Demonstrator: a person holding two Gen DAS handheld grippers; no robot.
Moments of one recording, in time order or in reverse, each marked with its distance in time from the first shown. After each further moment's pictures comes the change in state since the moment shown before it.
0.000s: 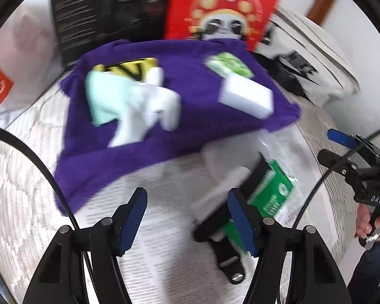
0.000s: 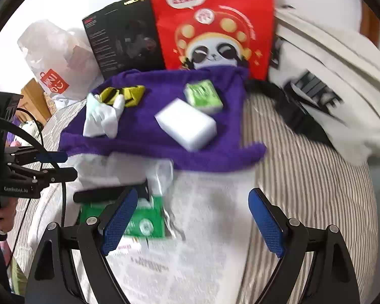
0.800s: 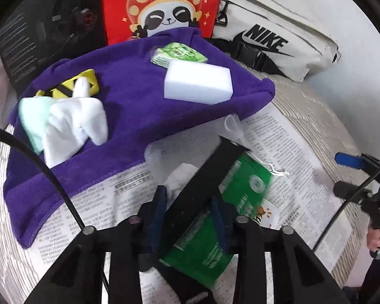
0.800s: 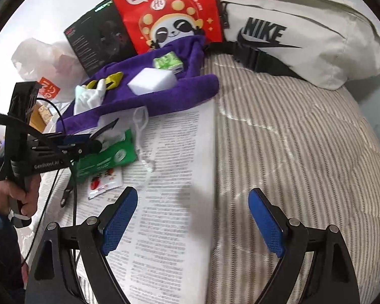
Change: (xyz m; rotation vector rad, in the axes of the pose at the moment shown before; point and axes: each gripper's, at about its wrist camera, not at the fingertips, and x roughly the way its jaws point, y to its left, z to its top) left arm 0.034 -0.055 -0.004 0.183 -0.048 -0.033; right arm -0.020 -0.034 -0.082 0.165 0.005 0.031
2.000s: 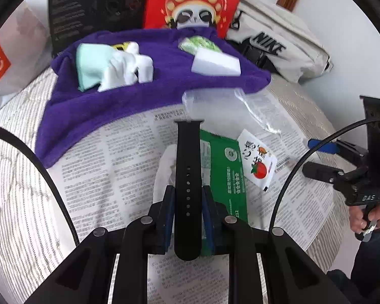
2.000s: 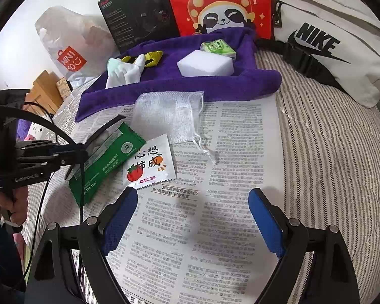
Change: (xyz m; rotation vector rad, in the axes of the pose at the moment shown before) left arm -0.051 0.035 -0.068 -0.100 -0.010 -0.045; right arm 0.017 0.058 -0.008 -0.125 0.054 0.055
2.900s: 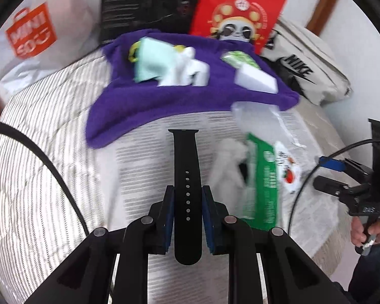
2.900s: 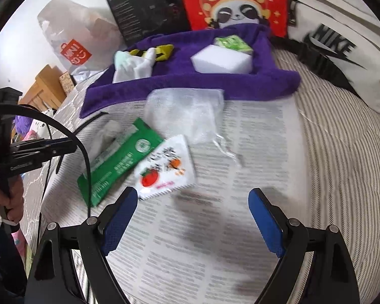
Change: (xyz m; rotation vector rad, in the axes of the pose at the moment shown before) left arm -0.020 0.048 -0.018 -0.137 -0.044 0.066; right arm 0.013 0.025 0.008 -0.027 0.026 0.018
